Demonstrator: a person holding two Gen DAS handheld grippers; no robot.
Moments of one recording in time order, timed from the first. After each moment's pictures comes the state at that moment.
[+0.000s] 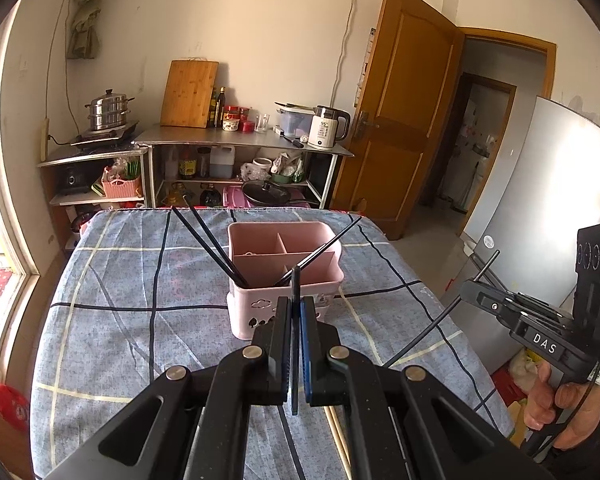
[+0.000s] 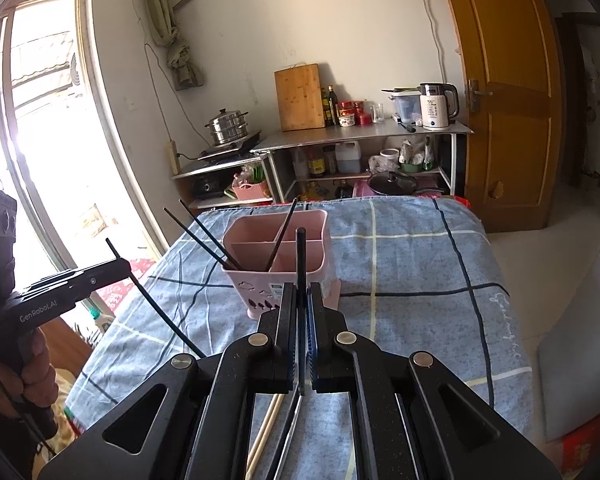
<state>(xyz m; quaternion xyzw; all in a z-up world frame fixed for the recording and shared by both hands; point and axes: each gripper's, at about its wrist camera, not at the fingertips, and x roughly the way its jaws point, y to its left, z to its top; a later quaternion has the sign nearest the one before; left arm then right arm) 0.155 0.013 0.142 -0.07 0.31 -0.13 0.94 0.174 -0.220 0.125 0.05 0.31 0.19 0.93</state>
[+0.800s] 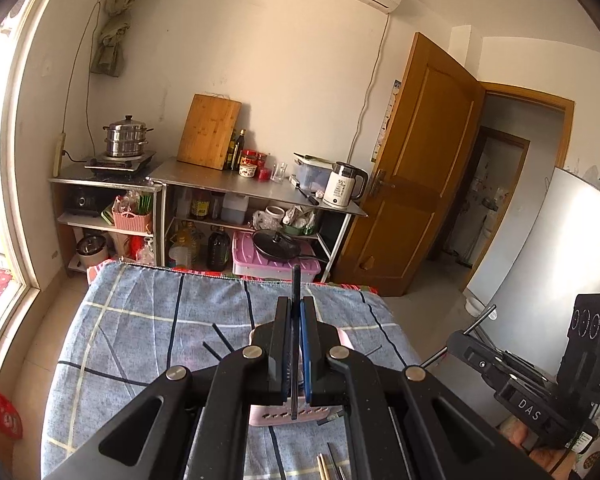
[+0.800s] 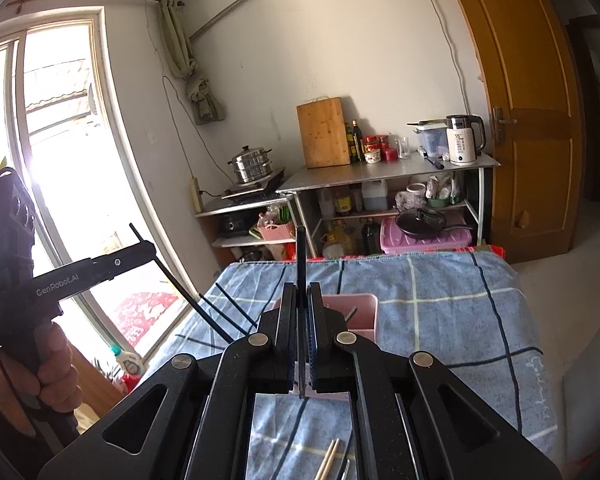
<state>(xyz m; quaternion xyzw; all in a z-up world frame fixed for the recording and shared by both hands) 0.225 0.052 0.224 -0.12 0.25 -0.10 0.96 0.227 -0.179 0.181 0.08 0.25 0.22 0.94</state>
